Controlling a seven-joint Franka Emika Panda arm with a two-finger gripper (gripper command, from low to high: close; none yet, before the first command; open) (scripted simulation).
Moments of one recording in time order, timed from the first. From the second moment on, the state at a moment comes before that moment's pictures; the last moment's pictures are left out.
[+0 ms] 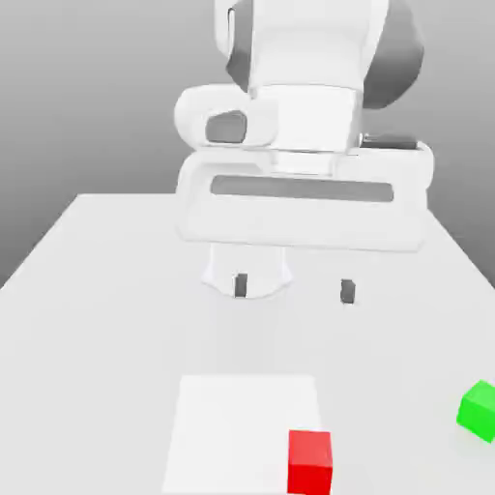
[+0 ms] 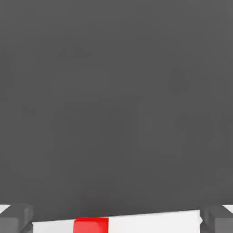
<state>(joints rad) -0.04 -0.05 0.14 -2.41 -0.09 2.57 1.03</state>
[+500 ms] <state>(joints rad) 0.02 0.40 0.11 -2.43 -0.13 2.82 1.12</state>
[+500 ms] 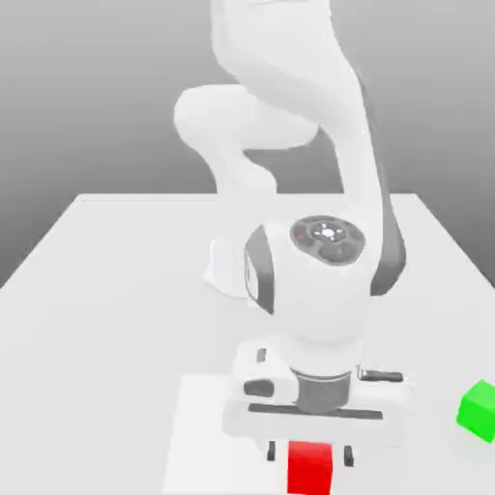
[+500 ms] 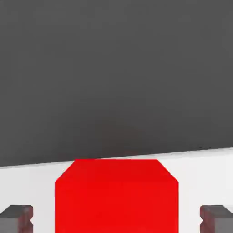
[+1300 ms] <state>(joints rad) 0.34 0.35 0.33 -2.38 -0.26 2.70 1.12</state>
